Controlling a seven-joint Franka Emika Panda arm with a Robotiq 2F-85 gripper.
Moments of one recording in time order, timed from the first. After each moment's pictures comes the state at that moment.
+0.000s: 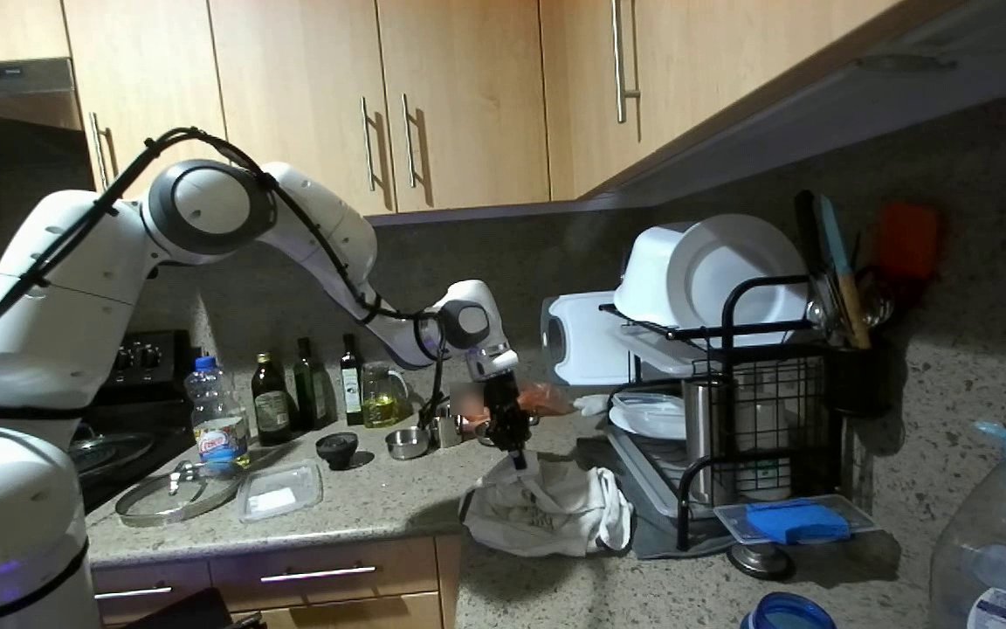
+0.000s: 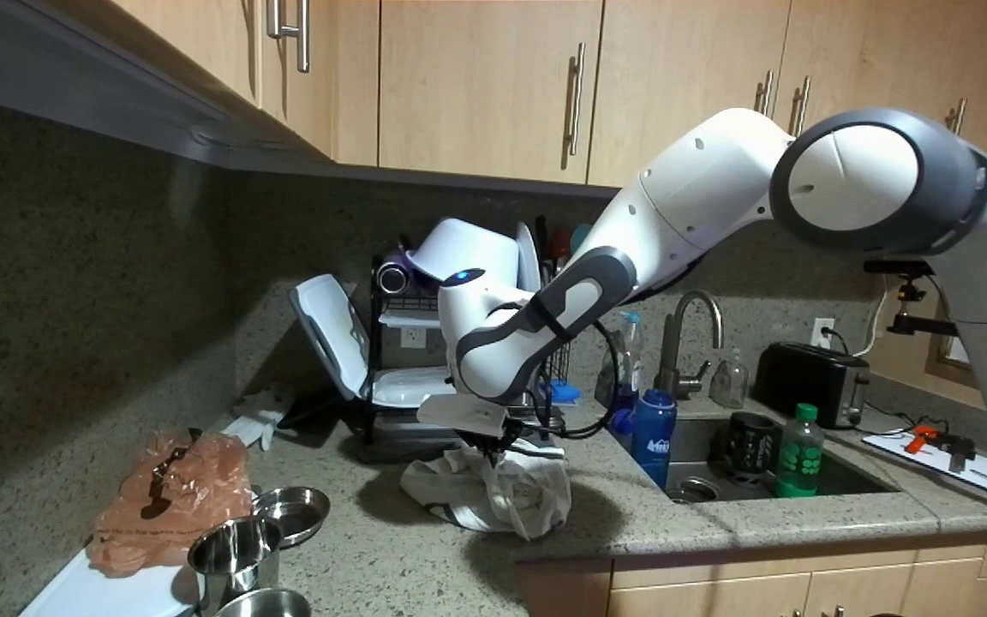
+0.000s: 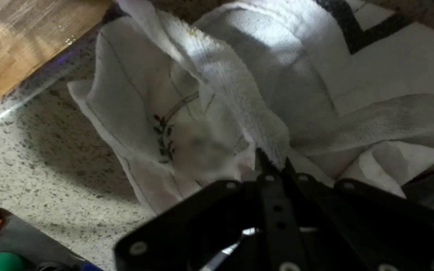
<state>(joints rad) 0.13 0.42 -0.17 -1.88 -0.34 2.32 1.46</state>
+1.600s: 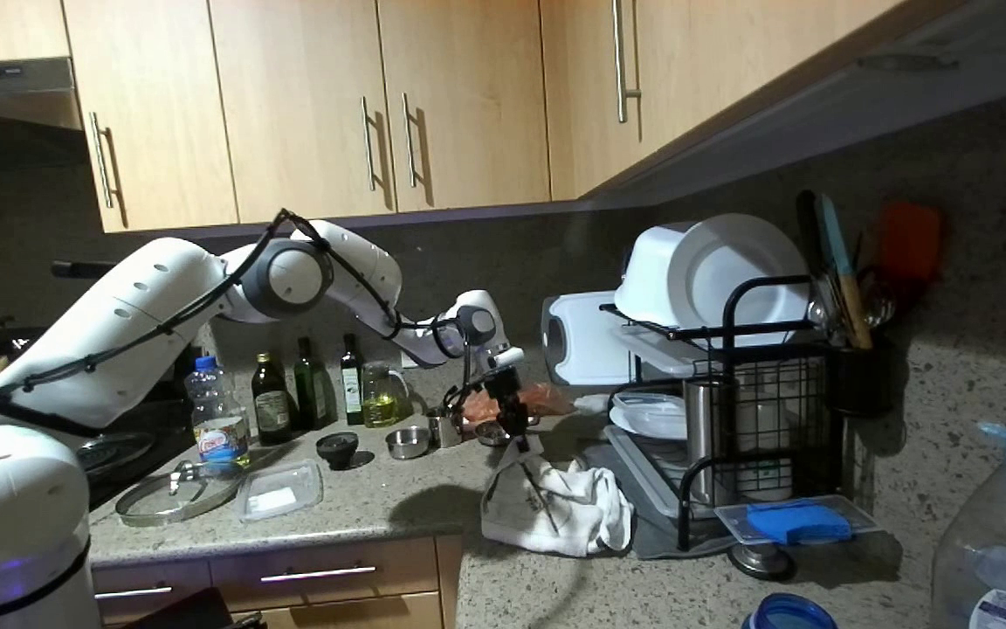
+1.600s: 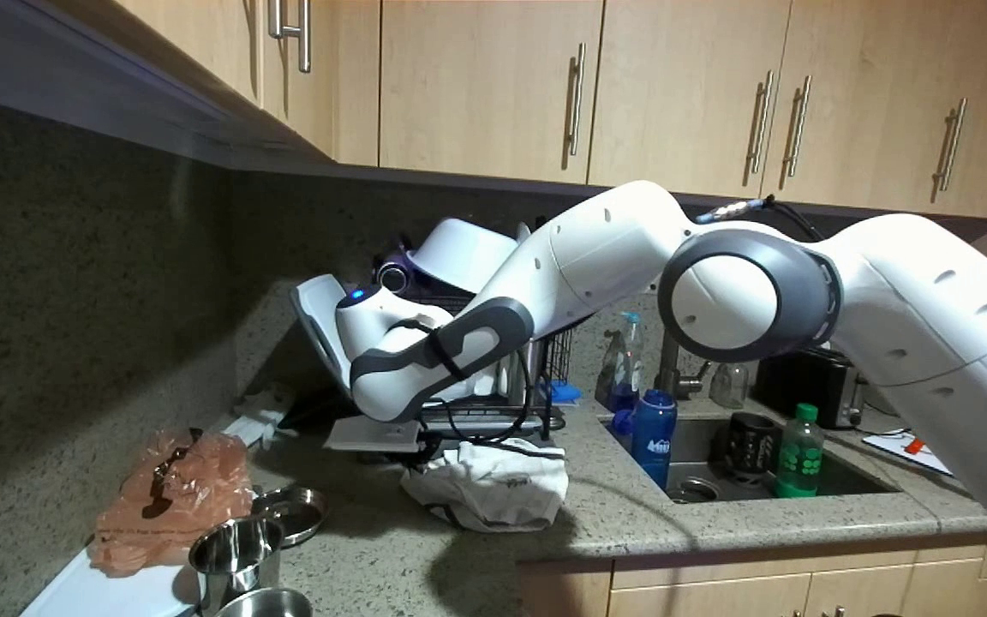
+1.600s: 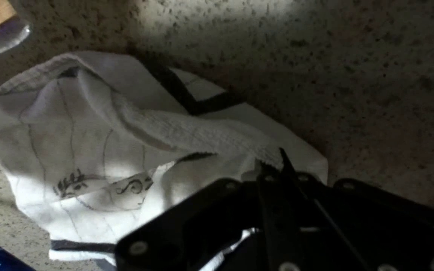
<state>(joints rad) 0.21 0.78 -0.12 -1.34 -0.34 2.08 1.38</state>
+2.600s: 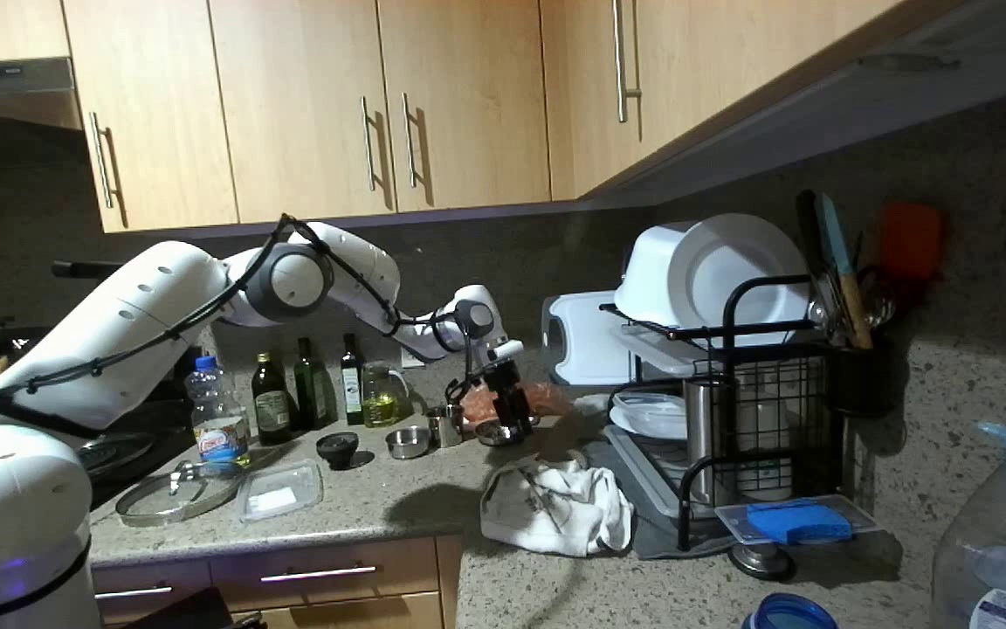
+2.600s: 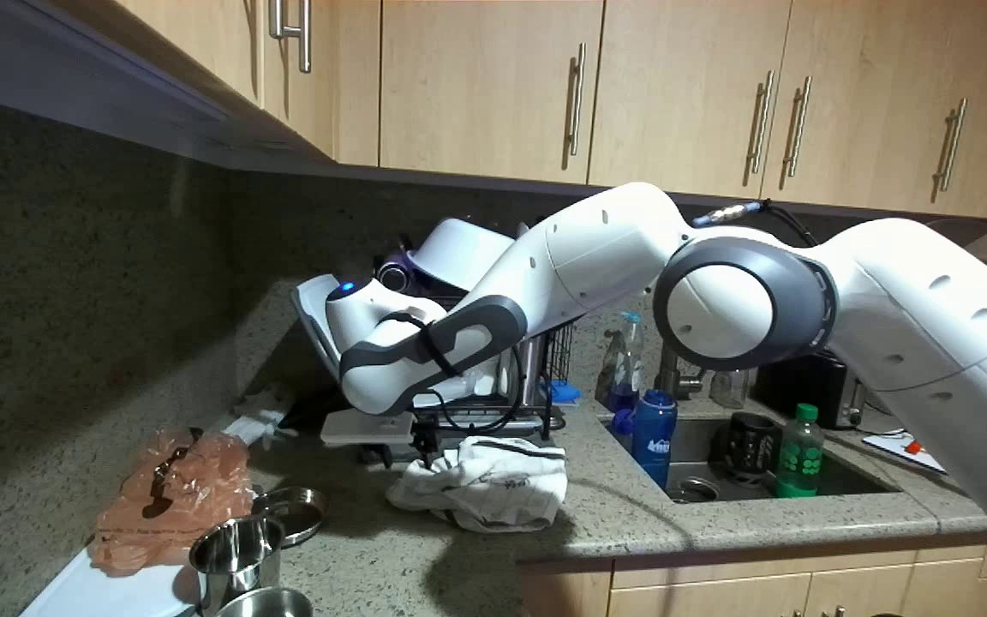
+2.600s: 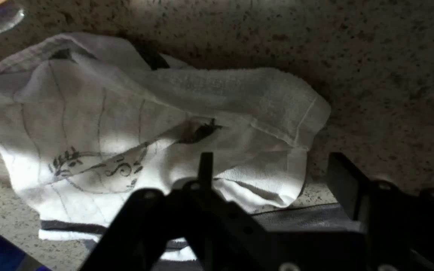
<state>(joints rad) 0.23 0.80 -0.13 -1.28 -0.34 2.05 1.34</state>
